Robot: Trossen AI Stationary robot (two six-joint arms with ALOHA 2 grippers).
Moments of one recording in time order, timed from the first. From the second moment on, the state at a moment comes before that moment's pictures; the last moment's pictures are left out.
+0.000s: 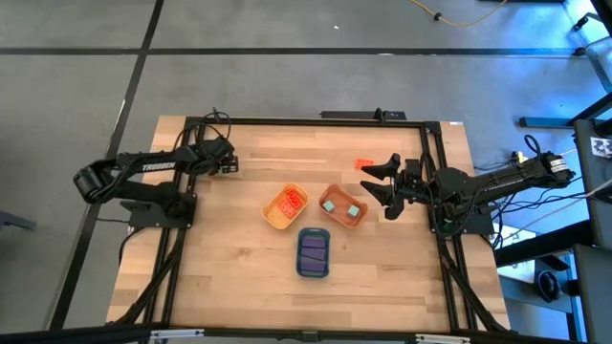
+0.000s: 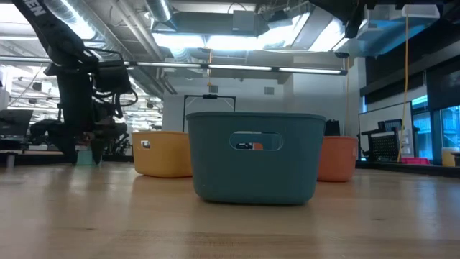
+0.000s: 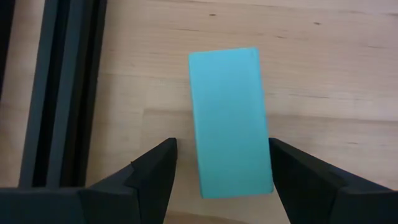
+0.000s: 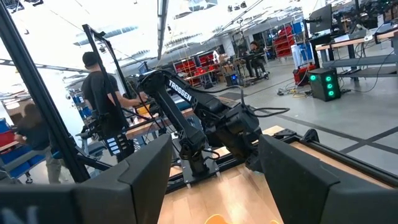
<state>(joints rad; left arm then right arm) 0.74 1.18 0.39 -0.41 -0.34 -0.89 0.20 0.86 0.48 0.56 0.41 0.28</state>
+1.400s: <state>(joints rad) -0.17 0.80 0.45 0.66 -0.34 -0.38 0.20 0.85 0.48 0.58 0.41 0.29</state>
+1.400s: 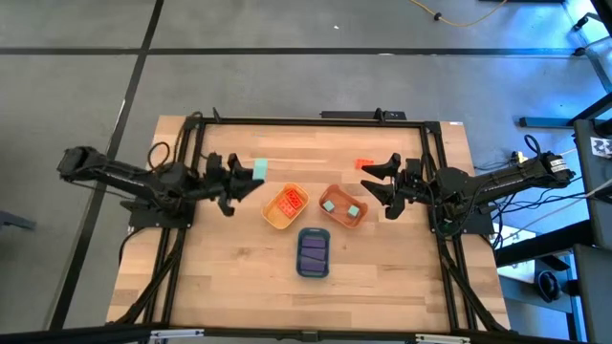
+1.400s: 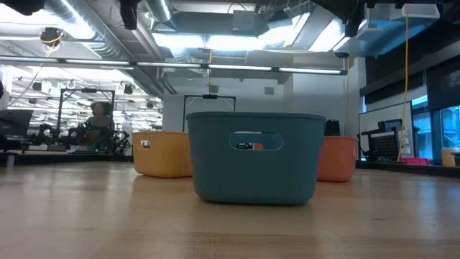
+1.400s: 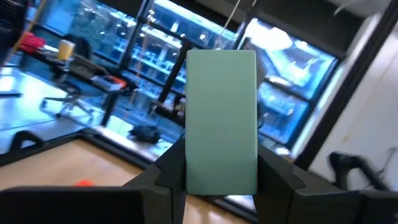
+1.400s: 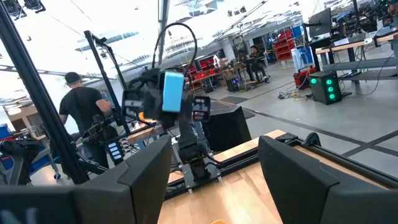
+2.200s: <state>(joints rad) -0.19 0.82 0.45 0.66 -0.40 -0.28 0.20 0.85 0.48 0.58 0.41 0.29</state>
